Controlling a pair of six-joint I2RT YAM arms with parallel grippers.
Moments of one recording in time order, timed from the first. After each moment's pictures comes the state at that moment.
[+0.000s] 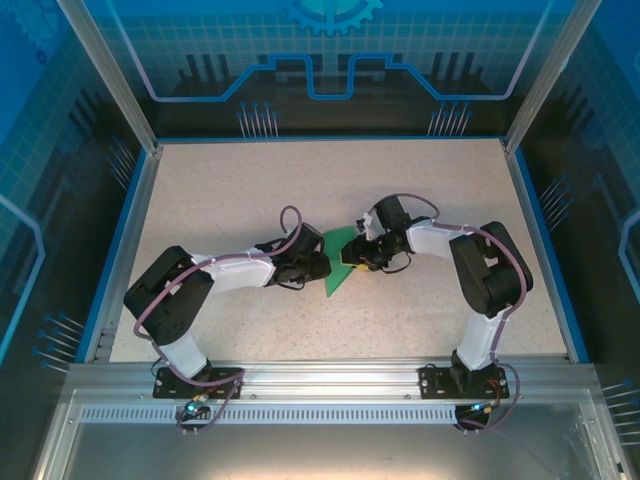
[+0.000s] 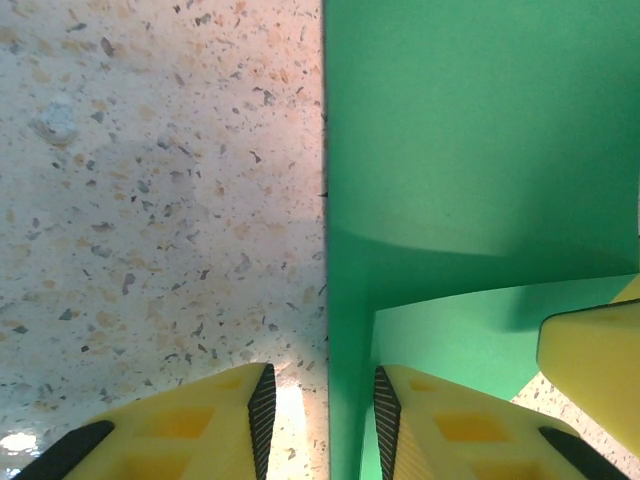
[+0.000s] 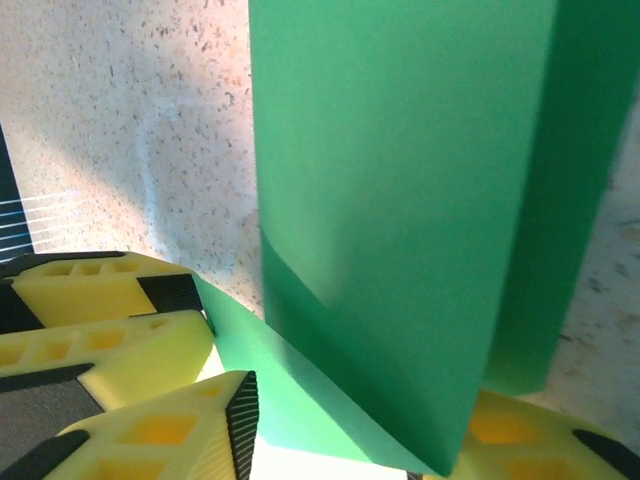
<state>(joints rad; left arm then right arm) -0.69 1.70 0.88 -0.17 0.03 -0.93 0.41 1.85 1.01 -0.32 -0.67 0.50</state>
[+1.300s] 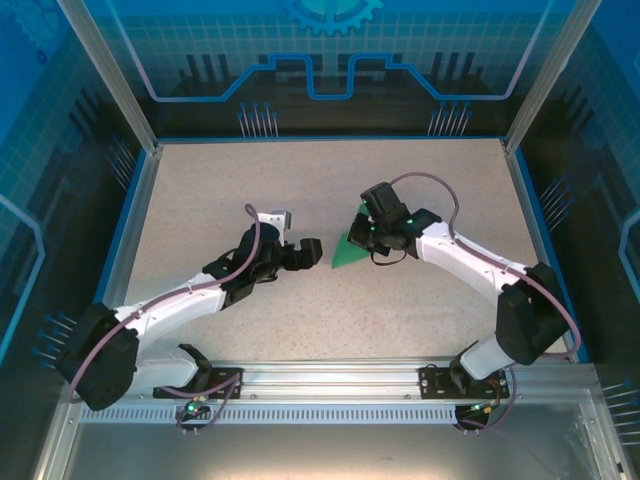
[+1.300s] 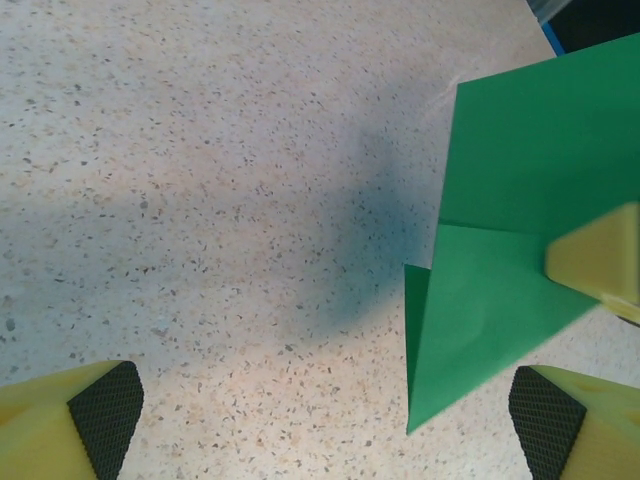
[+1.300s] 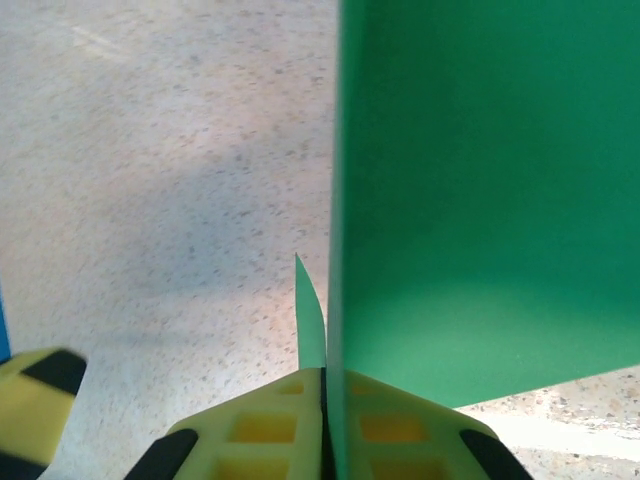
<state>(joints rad) -0.61 1.25 0.63 0.05 -0.02 -0.59 0.60 1.53 1.12 -0.54 -0.08 0.96</state>
